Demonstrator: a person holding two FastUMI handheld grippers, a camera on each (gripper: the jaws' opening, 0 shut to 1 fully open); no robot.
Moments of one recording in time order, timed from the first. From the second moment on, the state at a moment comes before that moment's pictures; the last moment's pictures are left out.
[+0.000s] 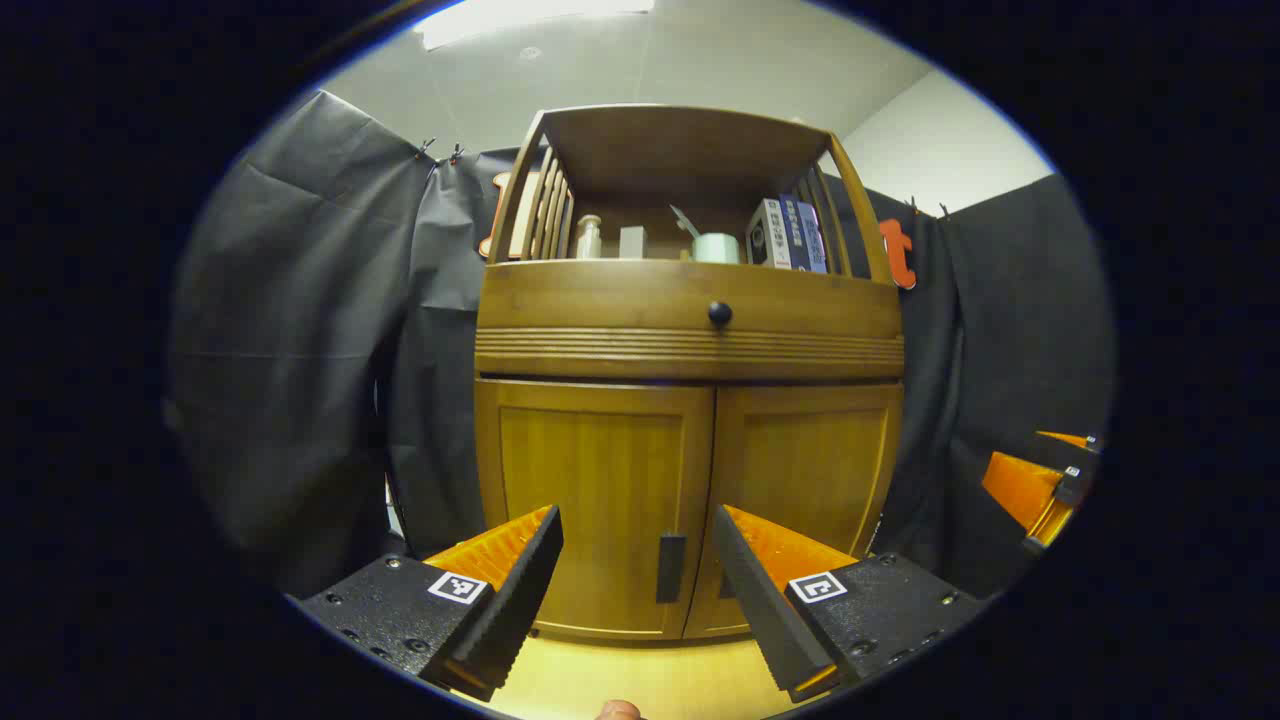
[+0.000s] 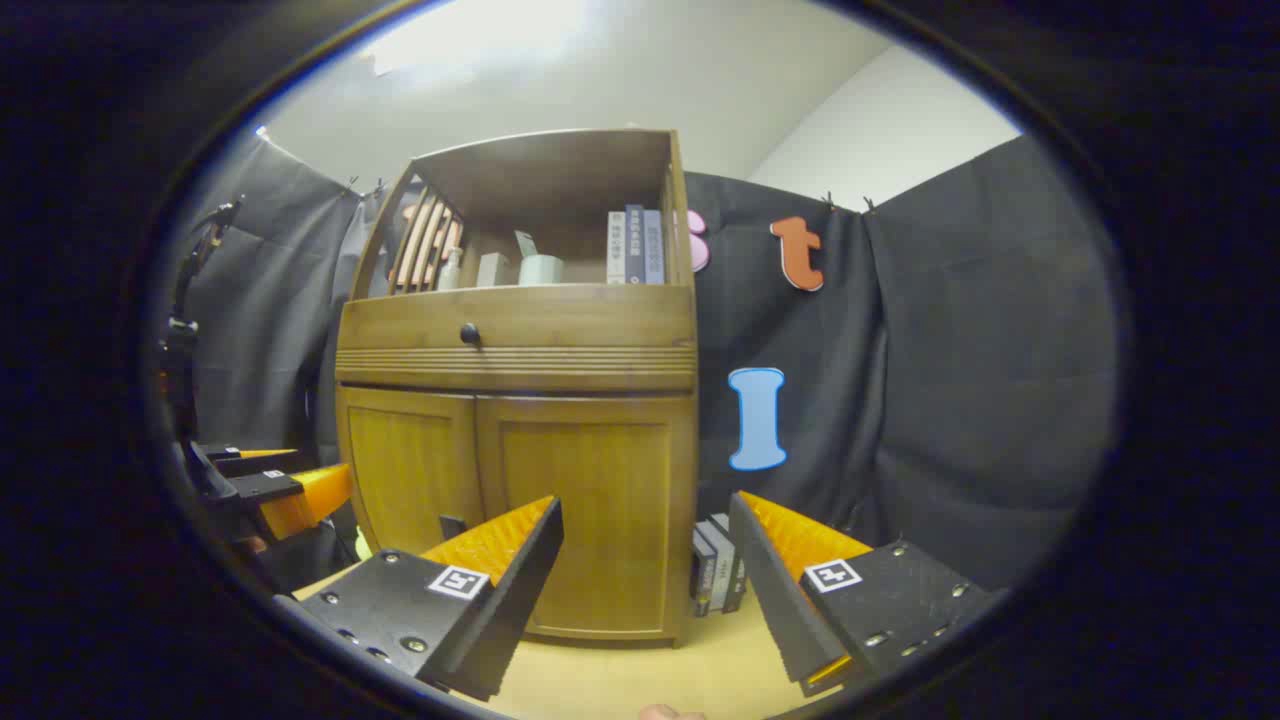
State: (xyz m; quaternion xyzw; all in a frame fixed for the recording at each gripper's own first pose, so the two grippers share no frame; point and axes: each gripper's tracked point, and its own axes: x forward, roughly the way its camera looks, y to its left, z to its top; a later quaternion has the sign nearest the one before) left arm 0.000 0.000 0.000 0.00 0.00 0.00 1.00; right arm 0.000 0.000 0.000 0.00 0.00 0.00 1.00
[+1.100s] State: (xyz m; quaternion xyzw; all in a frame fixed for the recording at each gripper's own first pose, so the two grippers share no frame) left arm 0.012 0.020 0.064 -0.01 -0.05 -0.03 1.00; right arm 0.027 0.091 0.038 -0.03 -0.03 0.06 1.00
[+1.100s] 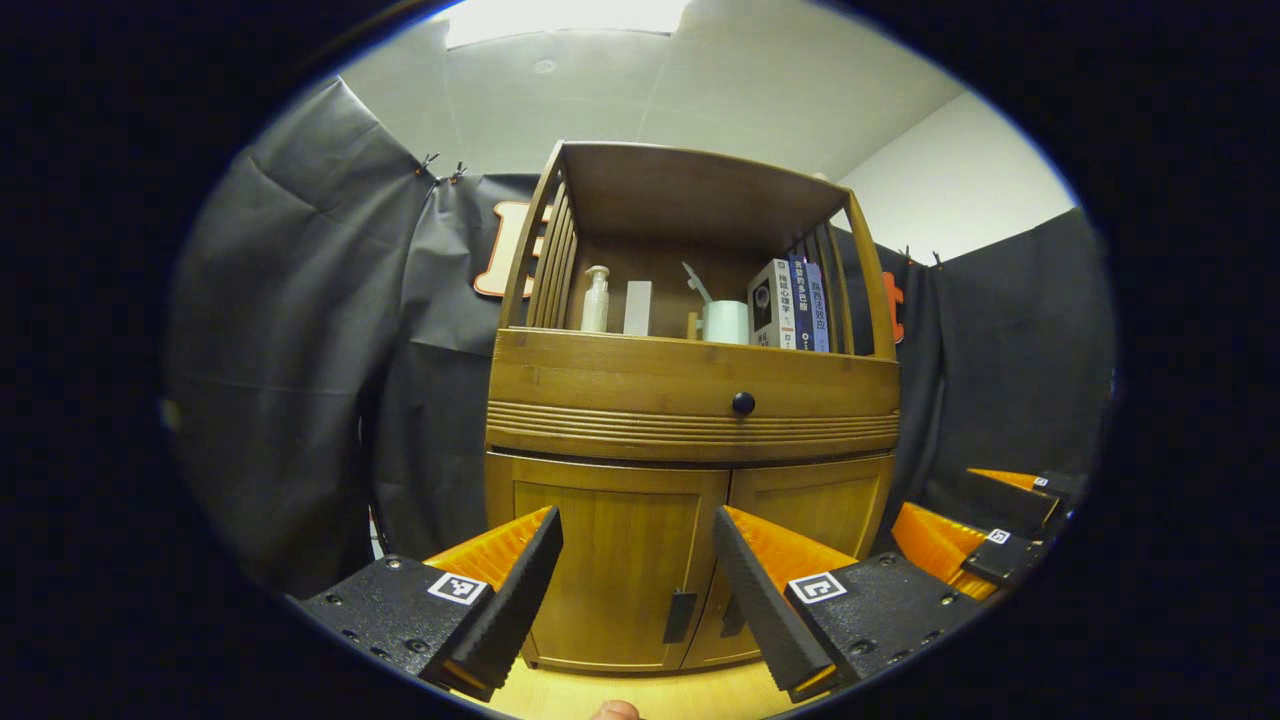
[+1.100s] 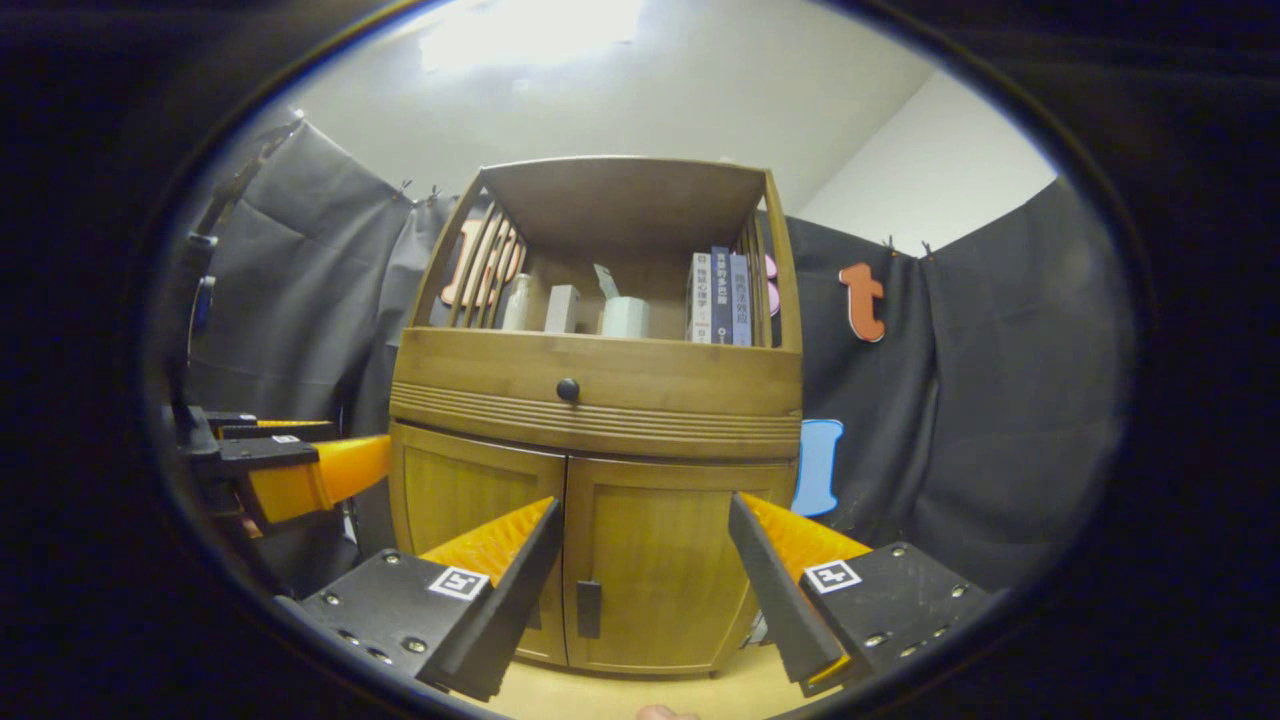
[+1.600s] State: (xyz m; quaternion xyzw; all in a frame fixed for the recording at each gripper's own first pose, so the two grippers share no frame) left arm 0.015 0.067 0.067 0.00 -0.05 0.03 1.00; right arm 0.092 0.128 -0.047 -0.01 0.04 0.10 0.99
